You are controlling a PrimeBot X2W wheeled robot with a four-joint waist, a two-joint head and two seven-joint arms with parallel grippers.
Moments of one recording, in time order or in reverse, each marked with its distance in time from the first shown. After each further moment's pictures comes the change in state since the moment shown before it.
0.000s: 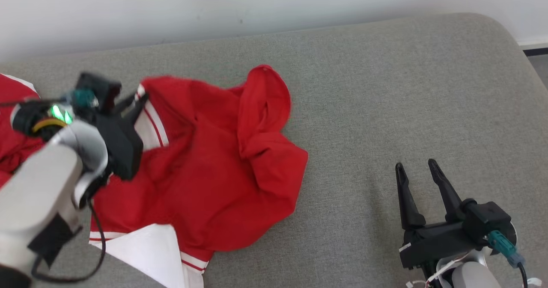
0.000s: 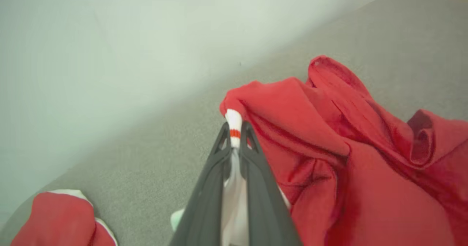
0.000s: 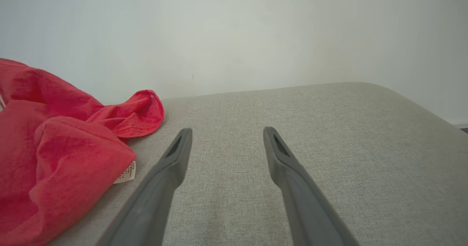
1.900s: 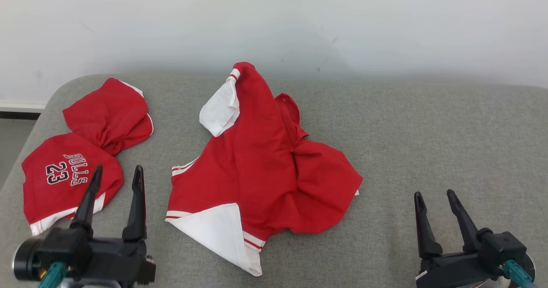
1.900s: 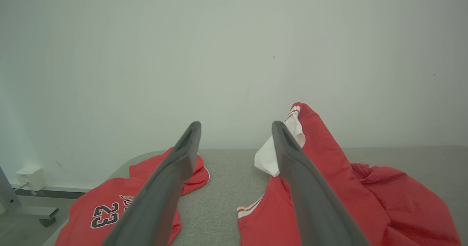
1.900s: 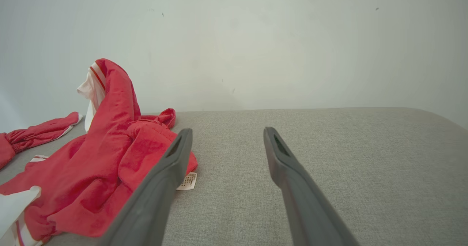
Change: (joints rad) left arm 0.735 -0.235 0.591 -0.490 0.310 0.184 -0.395; right arm 0.120 -0.006 -0.064 -0.030 -0.015 0.000 0.000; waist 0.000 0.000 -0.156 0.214
